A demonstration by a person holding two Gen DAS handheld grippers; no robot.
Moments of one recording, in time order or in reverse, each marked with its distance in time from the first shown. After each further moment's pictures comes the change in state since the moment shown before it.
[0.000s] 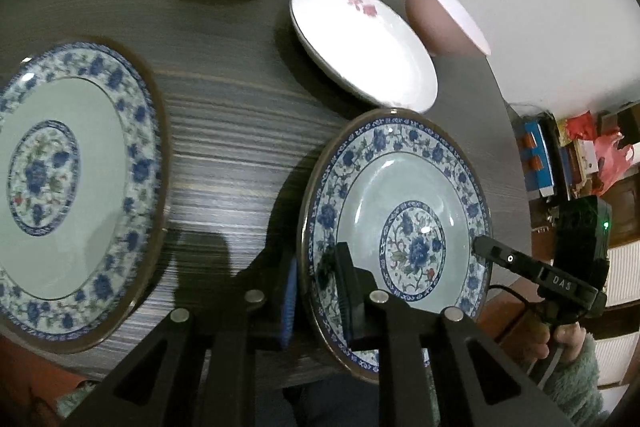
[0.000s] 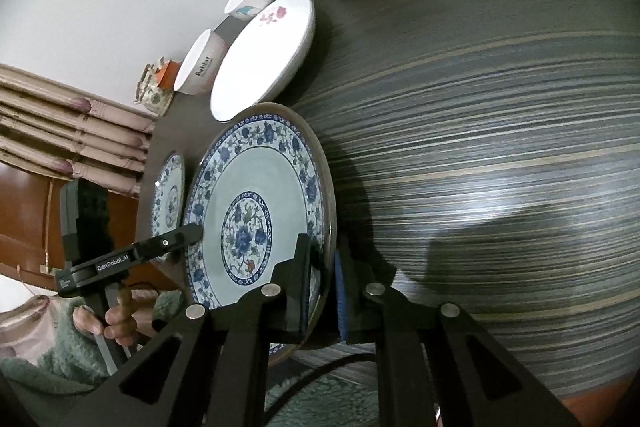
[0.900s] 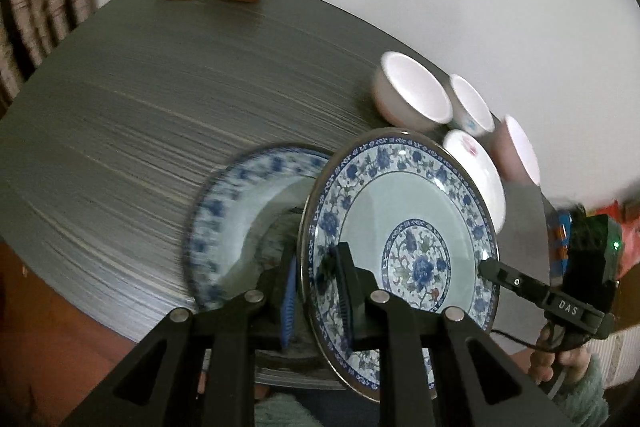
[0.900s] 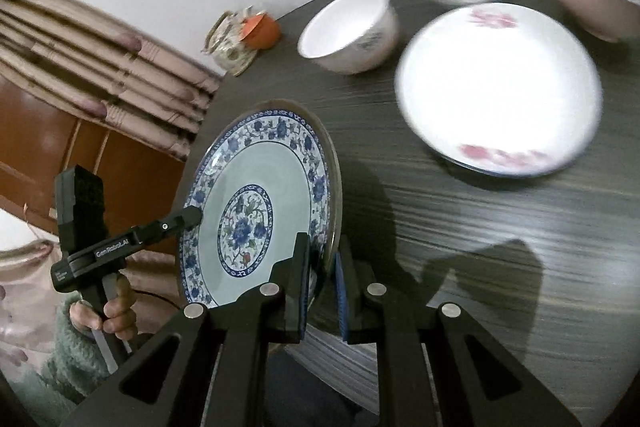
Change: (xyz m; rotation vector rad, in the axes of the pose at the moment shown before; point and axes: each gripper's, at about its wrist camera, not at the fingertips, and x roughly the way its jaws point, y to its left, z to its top) left arm -0.141 0.140 0.016 -0.195 -0.238 0.154; right arm 0.088 0.168 0.039 -0.245 0.079 0.106
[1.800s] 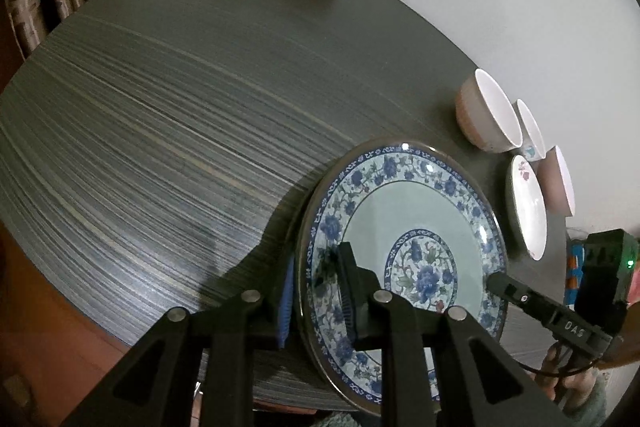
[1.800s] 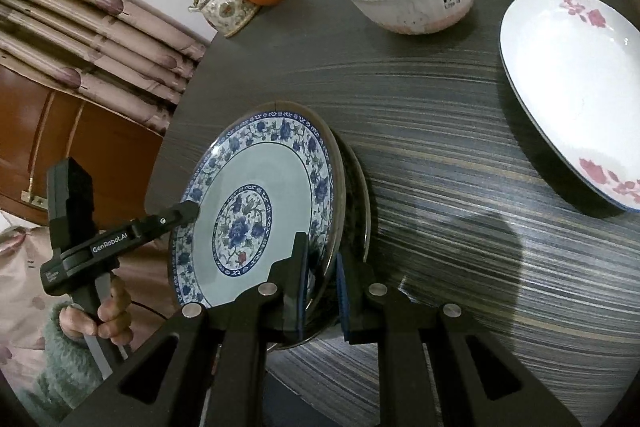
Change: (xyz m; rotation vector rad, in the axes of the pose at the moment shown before) left arm 0.040 0.062 0.006 -0.108 0.029 0.037; right arm 0.073 0.042 0.008 -0.028 0.091 -0.092
